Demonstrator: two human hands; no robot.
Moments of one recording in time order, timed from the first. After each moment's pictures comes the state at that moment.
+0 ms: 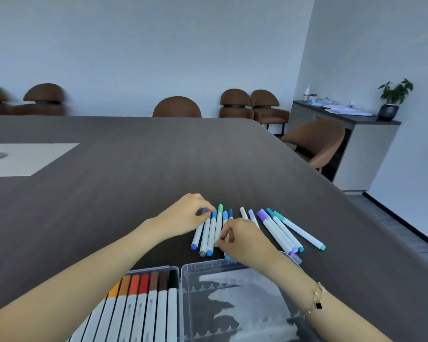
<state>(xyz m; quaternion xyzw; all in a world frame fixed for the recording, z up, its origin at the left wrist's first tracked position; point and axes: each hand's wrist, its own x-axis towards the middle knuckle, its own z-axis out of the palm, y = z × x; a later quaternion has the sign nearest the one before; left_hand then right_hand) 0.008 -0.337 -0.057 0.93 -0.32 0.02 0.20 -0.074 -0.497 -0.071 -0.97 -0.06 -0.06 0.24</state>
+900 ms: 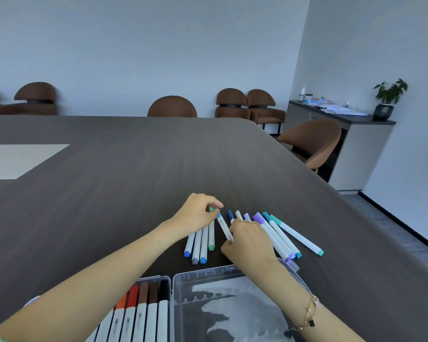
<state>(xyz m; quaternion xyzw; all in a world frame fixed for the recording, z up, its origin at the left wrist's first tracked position) 0.031 -0.377 -0.069 0.92 -0.28 0.04 0.29 -0.069 -0.496 -0.068 -0.99 0.03 -0.10 0.13</state>
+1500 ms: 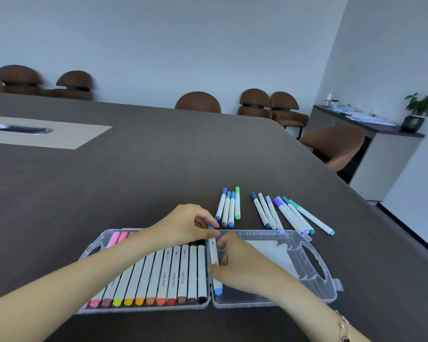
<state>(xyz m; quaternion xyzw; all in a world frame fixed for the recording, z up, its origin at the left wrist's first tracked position) -0.102 -0.280 -0.058 0.90 -0.24 -0.06 0.36 -0.184 -0.430 -0.045 -0.93 -0.07 0.15 0.33</state>
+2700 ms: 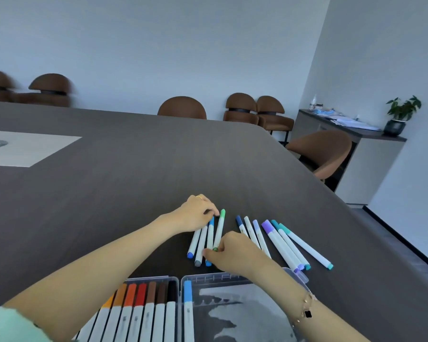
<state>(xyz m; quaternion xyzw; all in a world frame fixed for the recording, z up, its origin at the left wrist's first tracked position) 0.053 -0.350 -0.075 0.94 -0.25 -0.04 0.23 -0.057 -0.473 -0.068 -0.96 0.01 0.10 0.25</state>
